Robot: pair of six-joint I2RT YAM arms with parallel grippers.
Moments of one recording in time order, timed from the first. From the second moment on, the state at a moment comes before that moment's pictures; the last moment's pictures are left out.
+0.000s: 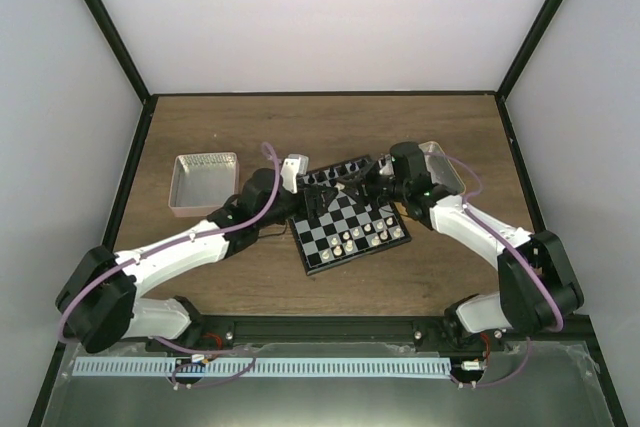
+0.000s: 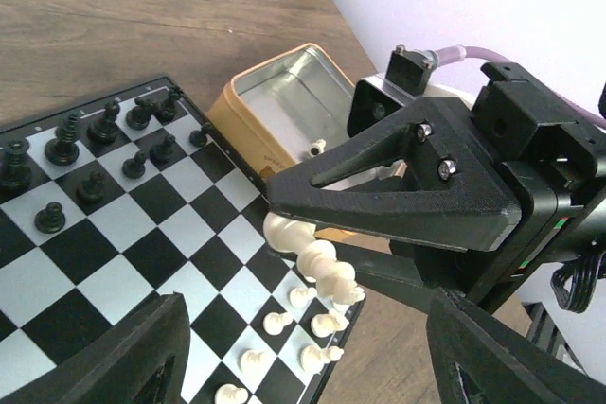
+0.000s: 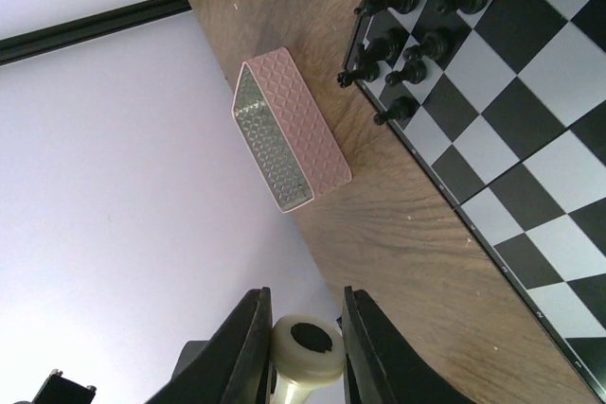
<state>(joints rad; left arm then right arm) -0.78 1.30 0.74 0.19 0.15 -0.65 0.47 1.38 0.81 0.02 -0.58 1.48</state>
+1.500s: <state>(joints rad) -0.79 1.42 1.08 -0.36 0.12 -0.42 0.40 1.24 0.94 -0.25 -0.12 1.05</state>
